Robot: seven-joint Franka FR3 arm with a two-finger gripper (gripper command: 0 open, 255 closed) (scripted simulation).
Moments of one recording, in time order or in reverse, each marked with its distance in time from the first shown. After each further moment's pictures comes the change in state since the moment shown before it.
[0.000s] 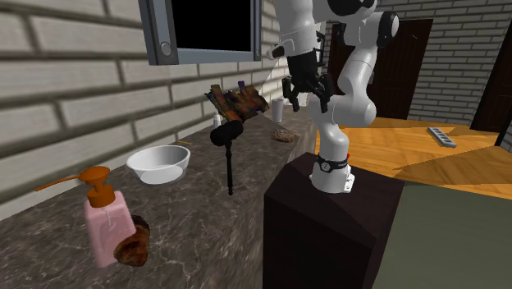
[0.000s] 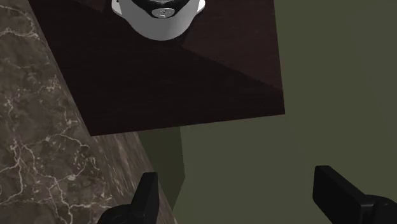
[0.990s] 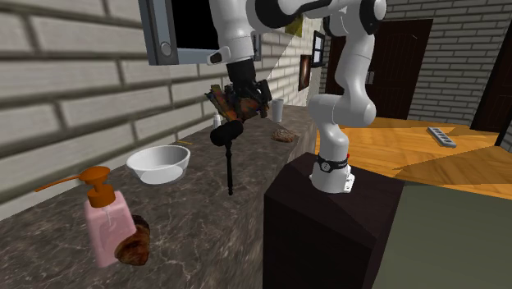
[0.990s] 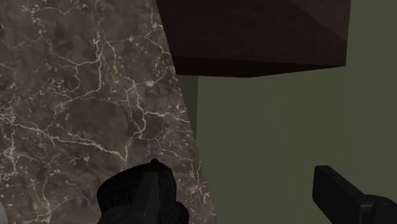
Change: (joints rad) arm -0.028 0.339 -0.242 0.210 -0.116 0.192 -0.384
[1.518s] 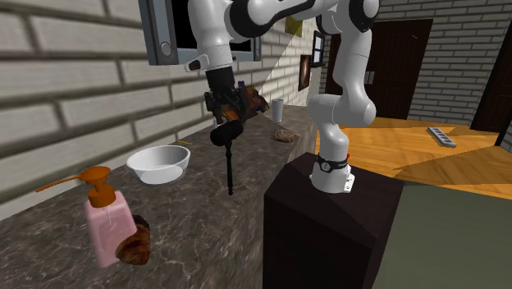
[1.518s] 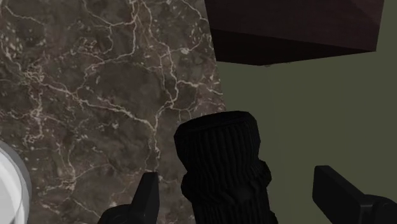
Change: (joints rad) arm -0.003 0.157 -0.078 0.094 0.021 0.081 -0.152
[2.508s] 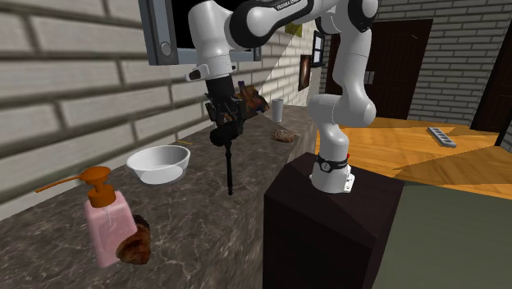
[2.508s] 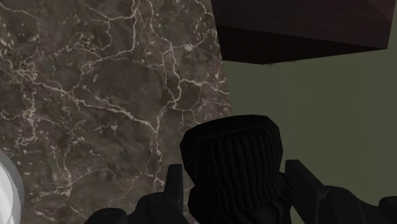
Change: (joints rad) arm -0.001 0.016 -0.006 -0.046 0.004 0.064 -0.011
